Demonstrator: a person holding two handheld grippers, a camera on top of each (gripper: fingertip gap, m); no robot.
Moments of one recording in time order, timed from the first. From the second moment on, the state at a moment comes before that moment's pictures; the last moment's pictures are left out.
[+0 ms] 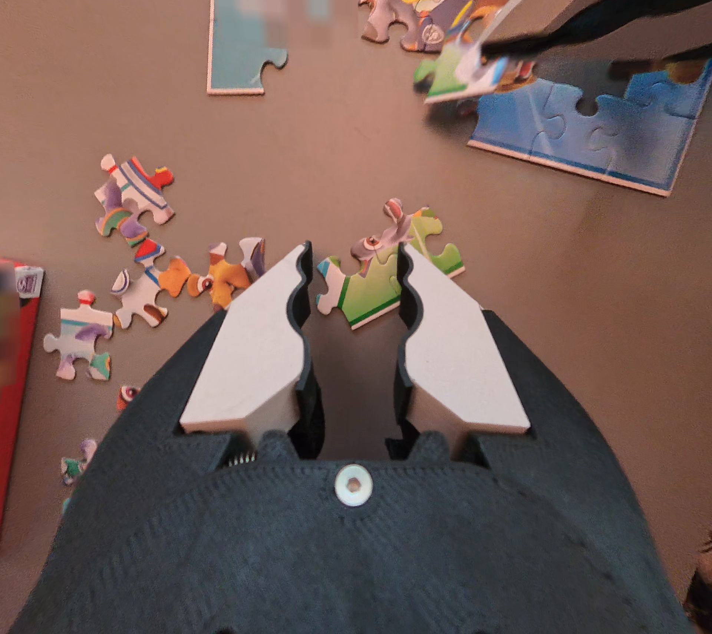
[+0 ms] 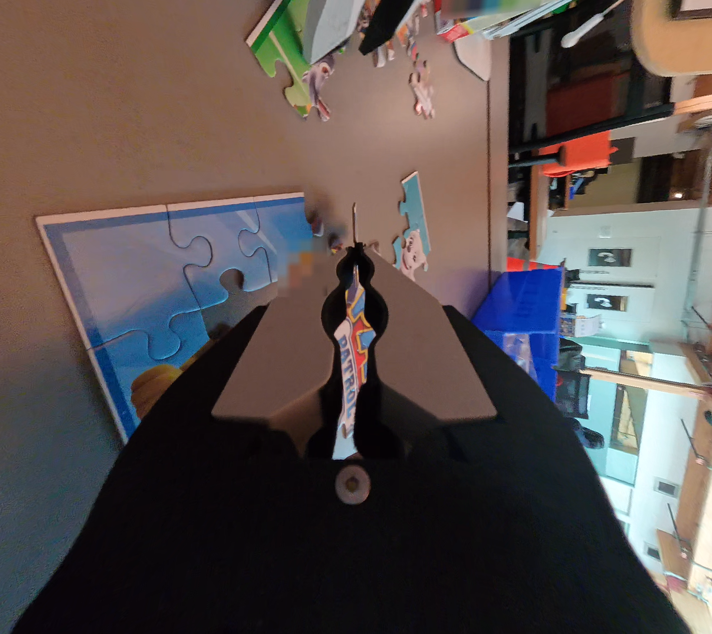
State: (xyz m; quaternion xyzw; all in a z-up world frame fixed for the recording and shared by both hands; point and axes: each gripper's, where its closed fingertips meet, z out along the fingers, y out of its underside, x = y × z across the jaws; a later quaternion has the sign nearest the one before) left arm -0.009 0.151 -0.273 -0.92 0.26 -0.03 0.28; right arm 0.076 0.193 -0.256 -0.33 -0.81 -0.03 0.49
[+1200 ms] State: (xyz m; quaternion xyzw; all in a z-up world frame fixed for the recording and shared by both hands) left arm 0.060 0.187 -0.270 -0.88 0.36 -0.13 0.29; right arm 0.078 0.199 -0.268 -0.50 -0.79 0.21 0.28
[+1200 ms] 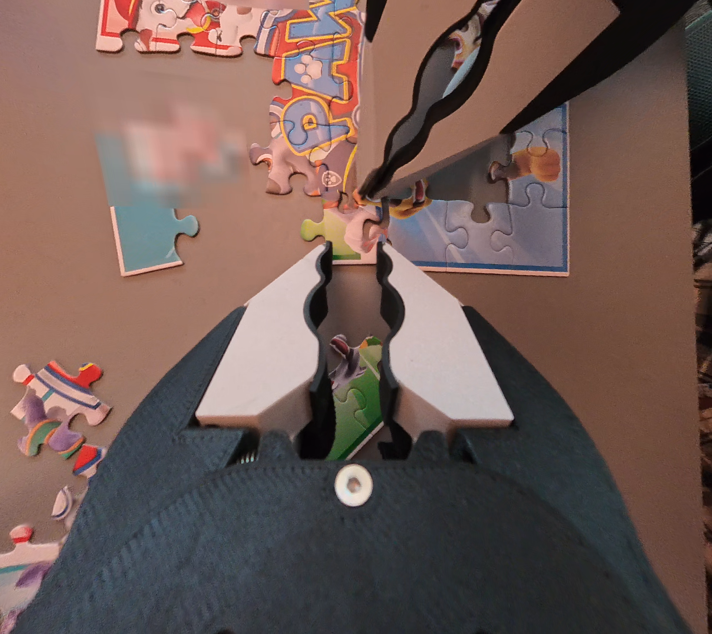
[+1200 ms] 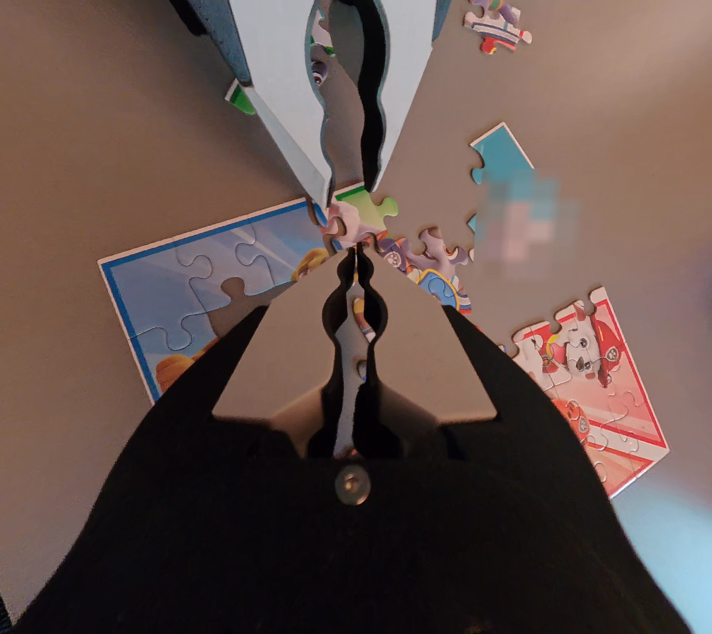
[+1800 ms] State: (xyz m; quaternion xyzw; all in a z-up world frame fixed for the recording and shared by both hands) left arm 0.061 0.185 -0.274 -0.88 0.36 -0.15 0.28; right arm 0.080 0.201 -0.264 -0.52 -0.78 0.23 0.26
